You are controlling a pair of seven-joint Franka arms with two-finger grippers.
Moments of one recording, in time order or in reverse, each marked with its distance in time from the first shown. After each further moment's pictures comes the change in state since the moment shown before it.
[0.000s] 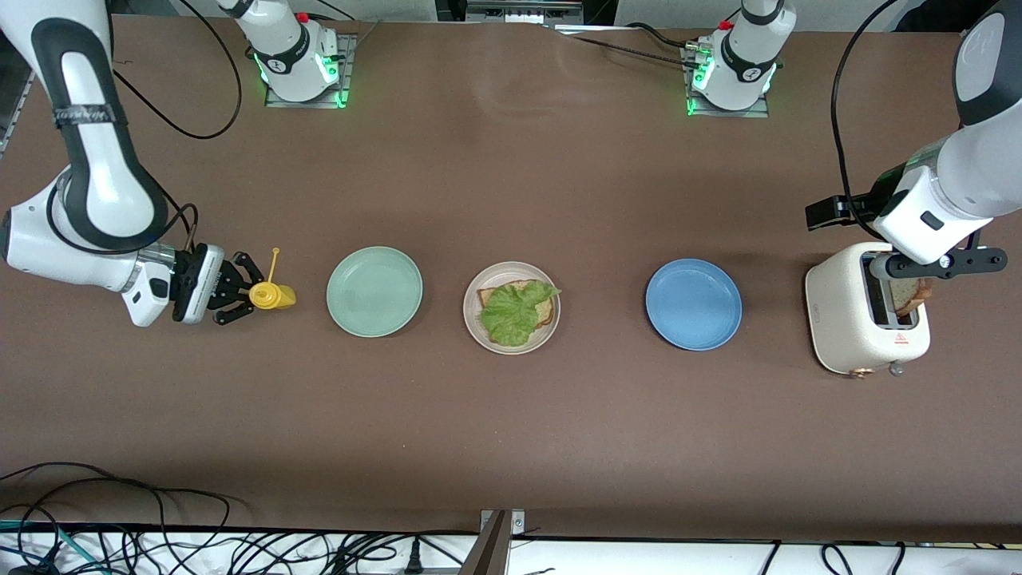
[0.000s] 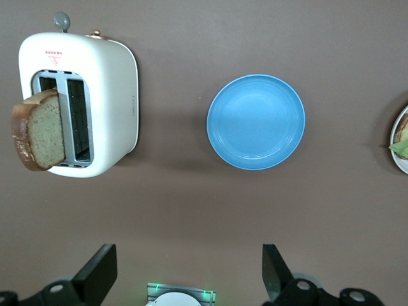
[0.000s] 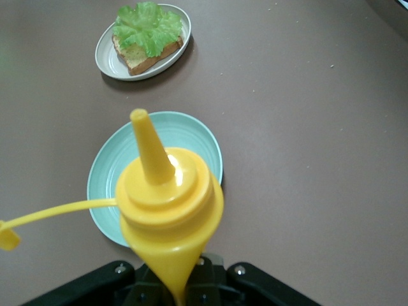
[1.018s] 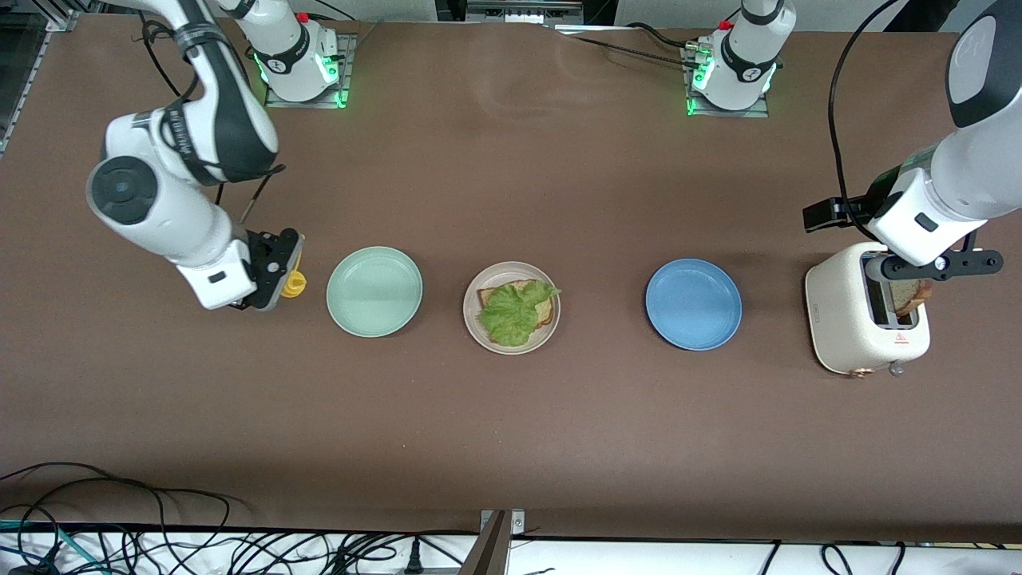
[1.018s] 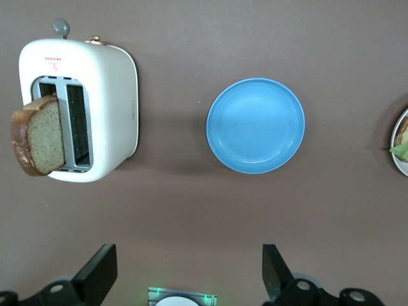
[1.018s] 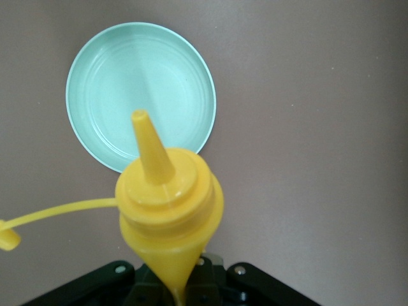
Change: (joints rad) left arm -0.002 0.006 -0.003 0.000 0.000 0.034 -0.001; right arm 0.145 -0.081 0.168 0.078 -0.835 -0.068 0.699
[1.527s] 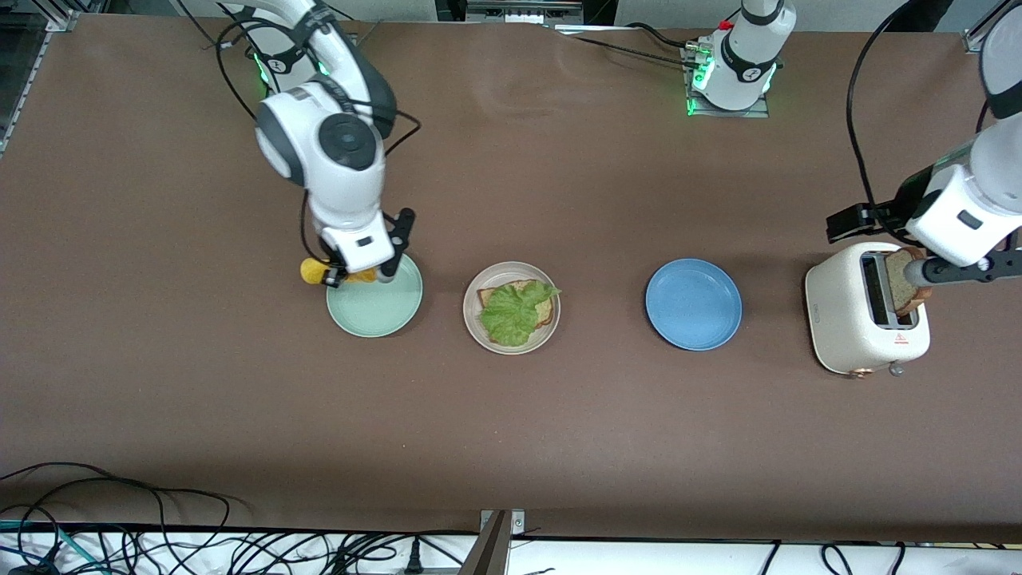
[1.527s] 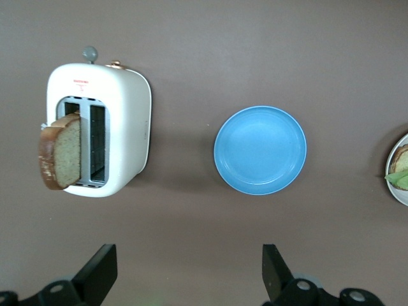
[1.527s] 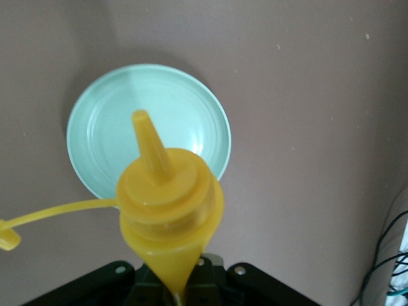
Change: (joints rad) left arm 0.026 -0.025 0.025 0.015 0.000 0.028 0.002; right arm 0.290 0.075 0.006 0.025 -0.333 -0.040 0.364
